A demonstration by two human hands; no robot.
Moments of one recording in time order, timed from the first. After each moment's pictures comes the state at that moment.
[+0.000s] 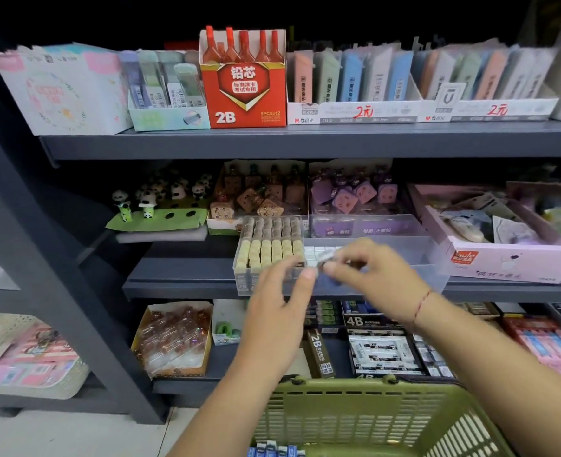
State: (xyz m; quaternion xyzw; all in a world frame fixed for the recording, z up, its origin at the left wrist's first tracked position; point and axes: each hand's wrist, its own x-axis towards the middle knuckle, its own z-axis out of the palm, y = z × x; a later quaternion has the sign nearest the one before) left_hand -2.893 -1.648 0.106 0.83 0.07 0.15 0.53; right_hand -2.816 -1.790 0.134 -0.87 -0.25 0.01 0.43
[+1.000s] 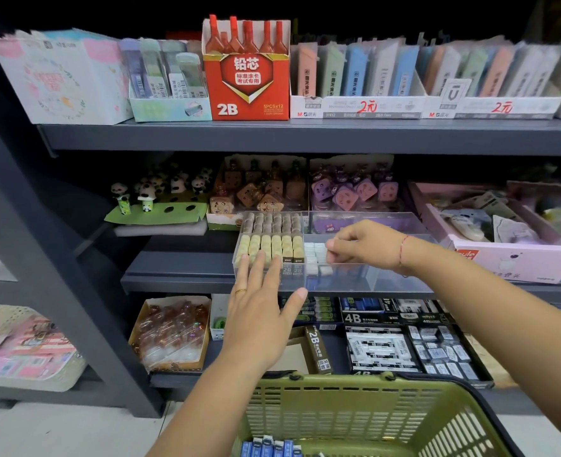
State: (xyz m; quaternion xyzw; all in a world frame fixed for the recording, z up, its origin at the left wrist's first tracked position) left_hand -2.875 -1.622 0.072 0.96 0.08 0.08 0.26; right_hand -2.748 -1.789 0.137 -0.88 -0.22 0.18 0.39
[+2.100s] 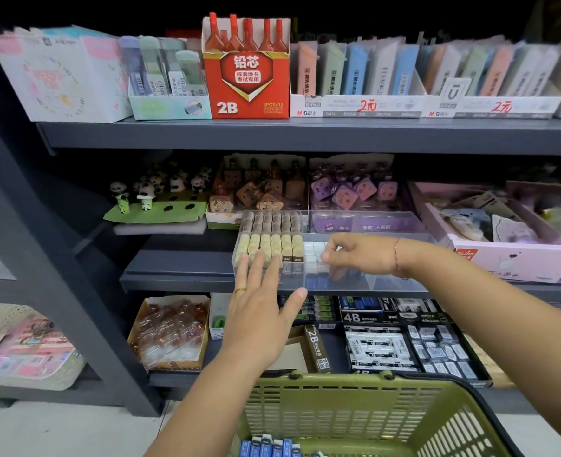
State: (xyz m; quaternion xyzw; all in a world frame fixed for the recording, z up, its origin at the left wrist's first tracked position) left_hand -2.876 -1.622 0.072 0.96 0.08 0.08 0.27; right_hand -2.754 -1.783 0.138 -0.89 -0.24 0.26 0.27
